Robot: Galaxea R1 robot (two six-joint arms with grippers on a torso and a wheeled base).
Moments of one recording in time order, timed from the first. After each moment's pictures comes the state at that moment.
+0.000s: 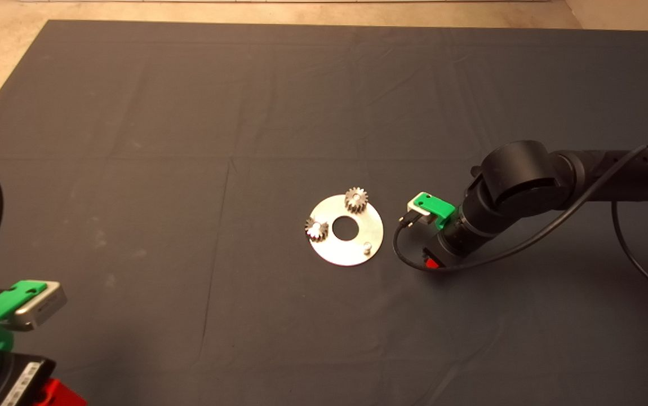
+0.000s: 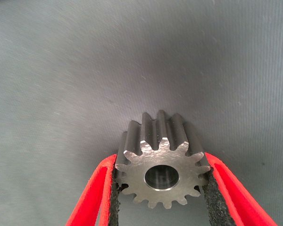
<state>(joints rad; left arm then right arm) -0.51 1.70 -0.35 -0.02 1.52 -1.27 0.22 2.49 -0.95 -0.40 -1.53 0.90</state>
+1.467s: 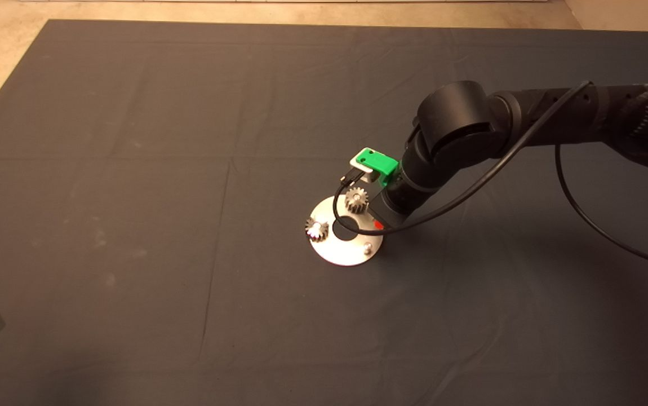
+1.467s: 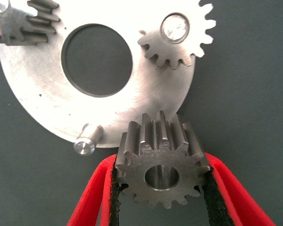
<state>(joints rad) -0.51 1.49 -0.34 -0.02 1.52 -1.16 0.37 2.74 -1.09 -0.35 -1.53 0.90</state>
